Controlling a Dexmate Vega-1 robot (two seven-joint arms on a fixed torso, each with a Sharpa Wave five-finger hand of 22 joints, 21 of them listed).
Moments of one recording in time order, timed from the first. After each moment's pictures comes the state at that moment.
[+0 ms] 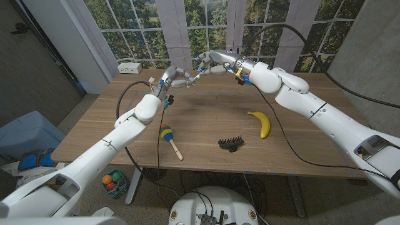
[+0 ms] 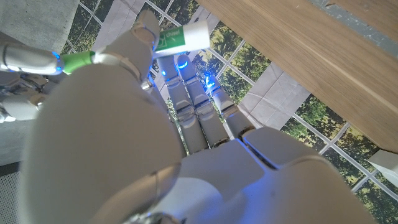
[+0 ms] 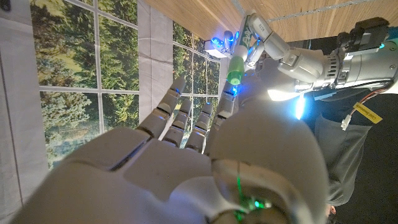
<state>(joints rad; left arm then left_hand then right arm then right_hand) 0.77 0.61 0.48 -1.62 -0.10 -0.14 0.22 1.23 -0.15 0.53 -0.29 0.20 1.34 -0.05 0.54 0.25 1.22 -0.06 0.36 0.49 0.95 -0.14 0.22 0.58 0.44 -0.04 0.36 0.20 -0.47 -0.66 -0.69 -1.75 -0.46 0.15 0.16 1.15 0.14 0.13 -0.13 0.19 0.72 -0.09 0.17 0.21 0.30 -0.11 0.21 0.23 0.12 -0.04 0.38 0.38 0.38 -0.02 0.48 0.19</state>
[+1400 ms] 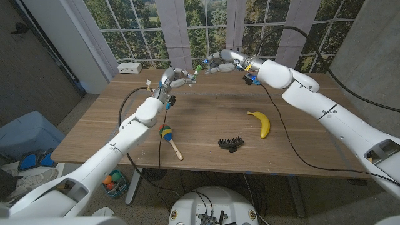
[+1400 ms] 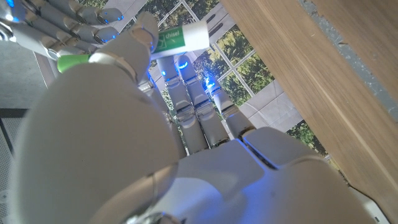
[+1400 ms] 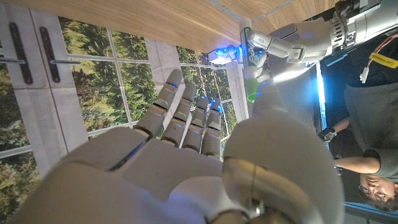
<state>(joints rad) 0.79 0.53 0.45 -1.56 -0.29 -0.21 0.20 1.20 -0.18 0.61 -0.27 0.18 1.29 -0.07 0.59 0.32 1.22 -0.06 0.36 0.49 0.94 -0.14 0.22 0.57 0.45 -0.05 0.35 0.19 -0.53 -0.71 -0.60 -1.84 -0.18 -0.01 0.25 0.89 0.14 0.07 -0.08 0.21 0.44 -0.03 0.22 0.19 0.36 -0.03 0.28 0.26 0.26 -0.04 0.46 0.43 0.41 0.03 0.49 0.19</state>
